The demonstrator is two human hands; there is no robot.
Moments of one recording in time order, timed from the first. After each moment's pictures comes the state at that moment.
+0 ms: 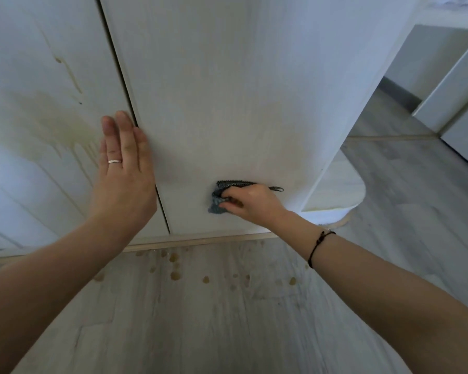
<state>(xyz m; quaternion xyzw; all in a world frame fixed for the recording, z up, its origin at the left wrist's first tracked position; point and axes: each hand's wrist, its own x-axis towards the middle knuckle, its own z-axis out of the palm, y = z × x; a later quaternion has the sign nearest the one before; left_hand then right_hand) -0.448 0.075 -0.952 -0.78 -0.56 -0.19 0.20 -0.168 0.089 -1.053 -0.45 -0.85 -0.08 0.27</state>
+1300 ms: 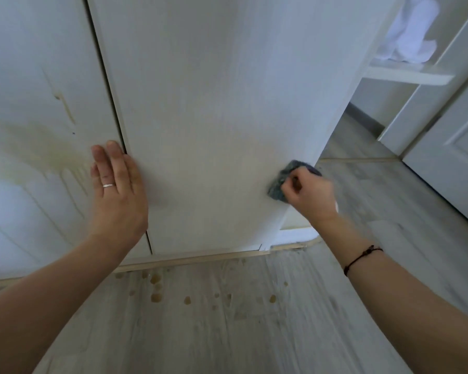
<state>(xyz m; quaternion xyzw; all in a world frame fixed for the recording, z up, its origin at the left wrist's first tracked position) -0.440 0.083 -0.961 -0.78 -0.56 -0.26 0.12 -0.051 0.048 -0.957 -0.64 -0.66 -0.23 0.33</state>
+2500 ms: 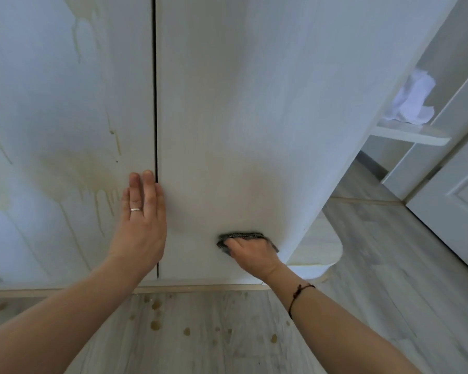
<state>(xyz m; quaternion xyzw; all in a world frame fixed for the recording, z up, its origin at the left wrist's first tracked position) -0.442 0.073 -0.958 -0.78 -0.56 -0.22 0.17 -0.155 0.076 -1.035 -0.42 -0.83 -0.29 0.22</state>
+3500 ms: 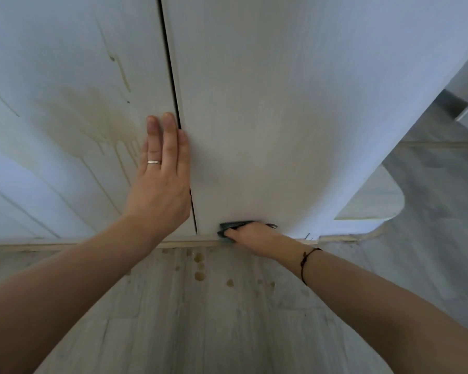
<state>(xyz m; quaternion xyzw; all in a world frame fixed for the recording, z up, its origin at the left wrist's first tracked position) -0.460 0.078 -0.951 -0.81 -0.53 -0.14 0.20 -0.223 0.099 -1.139 -0.44 -0.89 0.04 -0.15</state>
